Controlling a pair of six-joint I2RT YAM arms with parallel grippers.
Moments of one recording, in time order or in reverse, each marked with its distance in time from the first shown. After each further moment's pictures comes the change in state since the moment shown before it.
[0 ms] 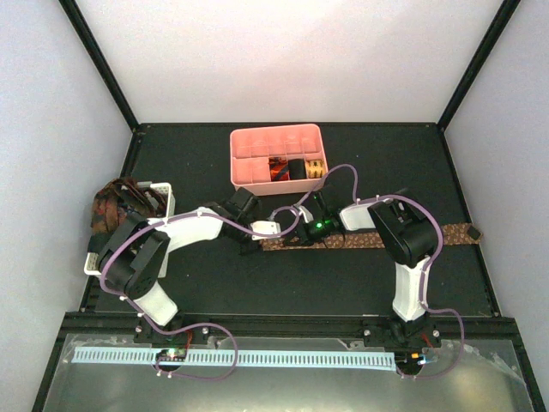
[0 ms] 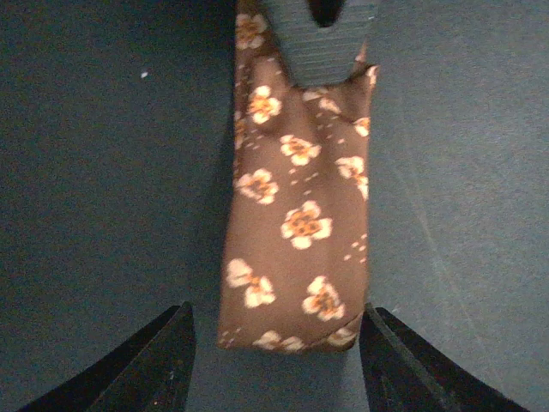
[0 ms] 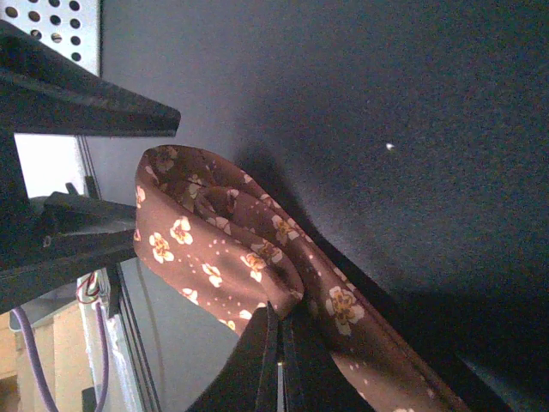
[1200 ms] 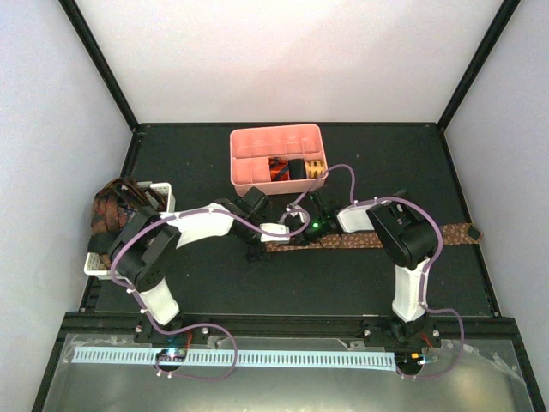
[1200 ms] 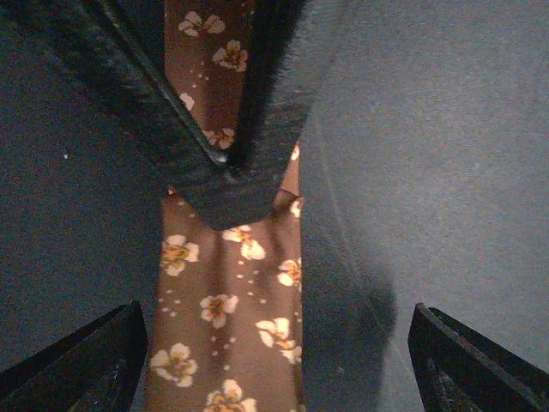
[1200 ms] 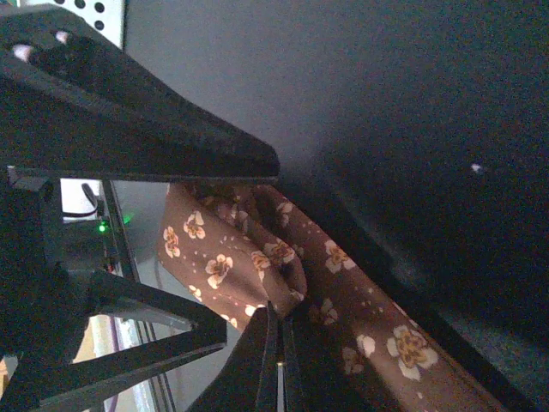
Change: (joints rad) left arm -0.057 0.076 0.085 -0.071 0.056 0.007; right arm 0.034 -0.014 -0.001 0.064 -0.009 0.060
